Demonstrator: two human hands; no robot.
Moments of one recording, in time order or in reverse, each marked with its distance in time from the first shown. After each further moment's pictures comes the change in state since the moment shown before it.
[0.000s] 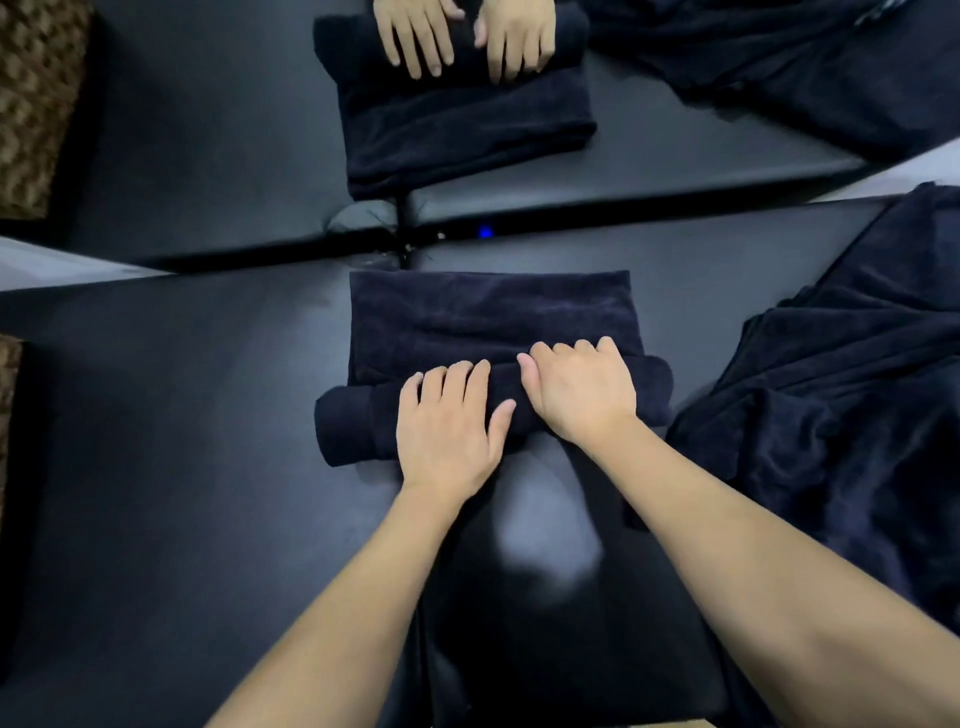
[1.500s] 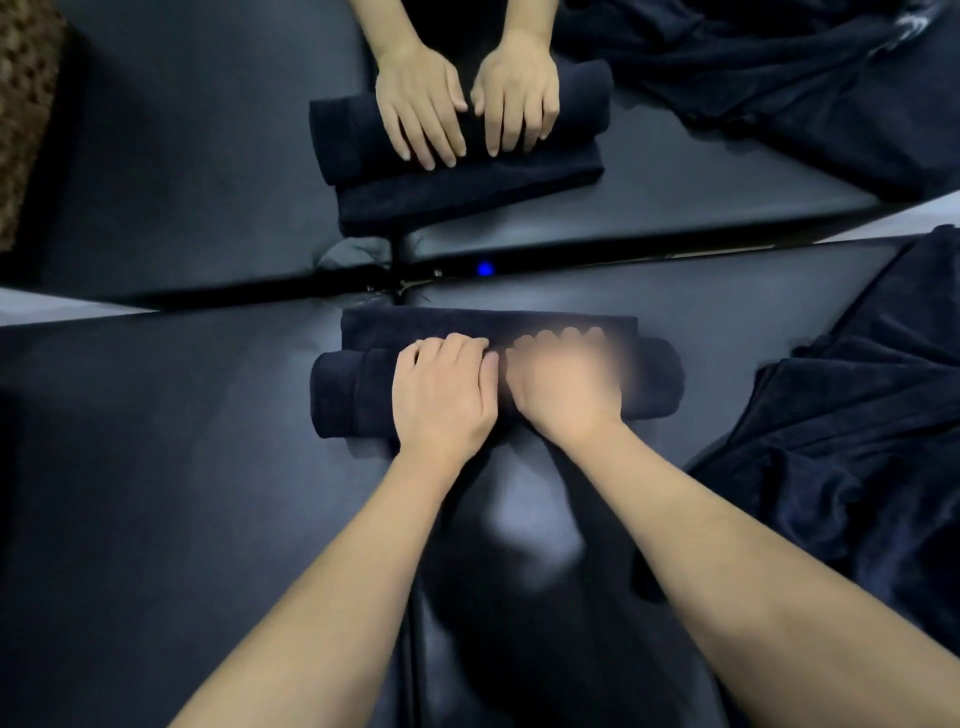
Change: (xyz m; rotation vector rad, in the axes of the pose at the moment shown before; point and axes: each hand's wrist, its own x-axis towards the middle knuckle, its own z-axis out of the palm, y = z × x) left_hand 0.101 -0.009 -0.009 -0.097 -0.002 -0.049; right_hand 0.069 0.000 0.000 -0.062 0.170 0.023
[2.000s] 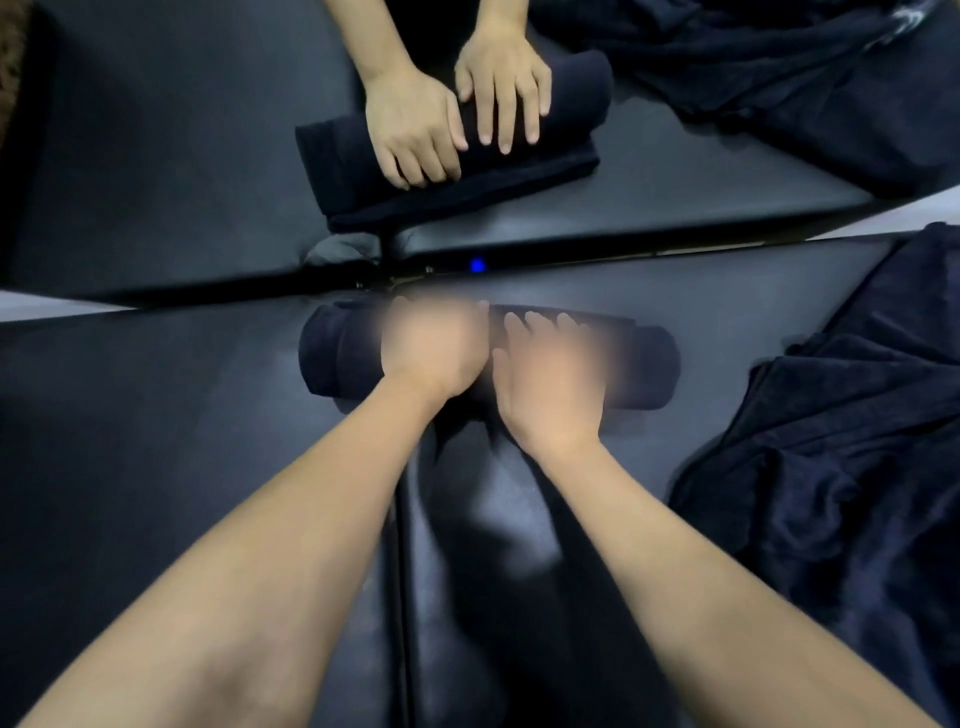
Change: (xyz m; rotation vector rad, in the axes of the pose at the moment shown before) left_hand 0.066 -0.008 -0.014 0.157 -0.183 0.067; right_hand -0.007 -0.019 -0.004 0.129 0.067 0.163
